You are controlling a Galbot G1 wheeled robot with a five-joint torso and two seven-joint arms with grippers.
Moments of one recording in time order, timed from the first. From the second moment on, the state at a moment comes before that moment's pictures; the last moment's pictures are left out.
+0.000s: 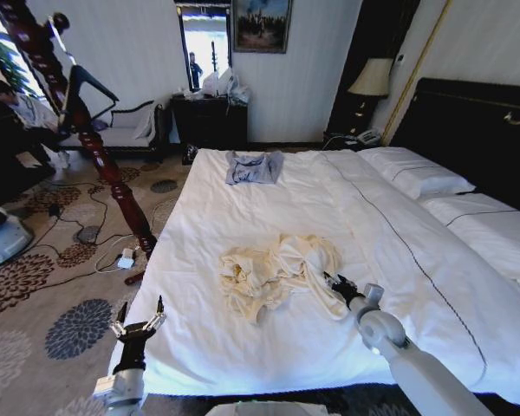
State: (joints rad) left arm 1.84 -1.56 -0.77 -2.09 -0.21 -0.29 0.02; right arm -1.31 0.89 0.39 1.79 0.93 -0.19 0.26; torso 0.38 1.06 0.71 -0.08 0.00
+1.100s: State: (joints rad) left arm 1.85 -1.56 -0.75 -2.08 -0.22 -0.30 0.00; right arm -1.28 0.95 0.22 1.83 0.57 0.10 0.08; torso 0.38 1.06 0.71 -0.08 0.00
